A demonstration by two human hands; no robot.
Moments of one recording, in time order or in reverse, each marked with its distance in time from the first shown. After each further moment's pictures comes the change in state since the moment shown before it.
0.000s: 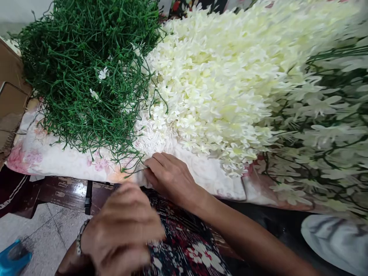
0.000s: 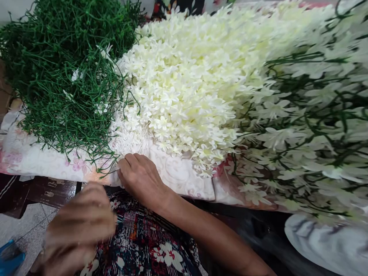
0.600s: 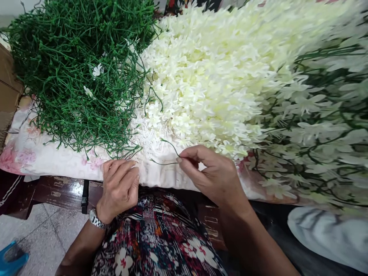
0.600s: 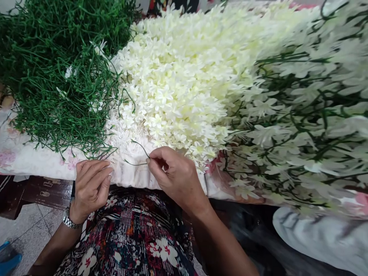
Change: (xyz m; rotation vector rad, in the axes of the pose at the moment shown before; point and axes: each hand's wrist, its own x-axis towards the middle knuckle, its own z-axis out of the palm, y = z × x) left_hand 0.035 -0.057 0.018 0.598 0.287 0.269; right_hand -0.035 0.038 -0.031 0.386 0.230 0.428
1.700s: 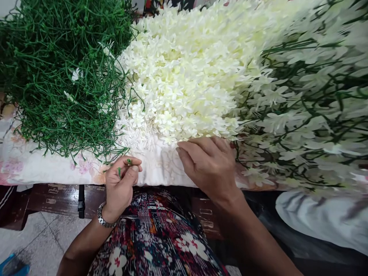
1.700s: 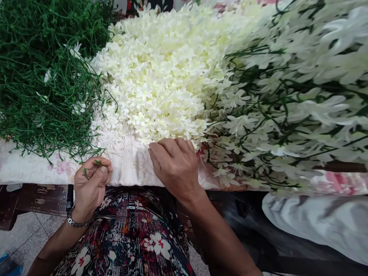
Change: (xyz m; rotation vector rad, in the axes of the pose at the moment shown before) left_hand 0.029 0.035 0.029 -1.302 0.159 -0.768; right_hand 0.002 0.024 -0.014 -0.607 0.250 -0.349
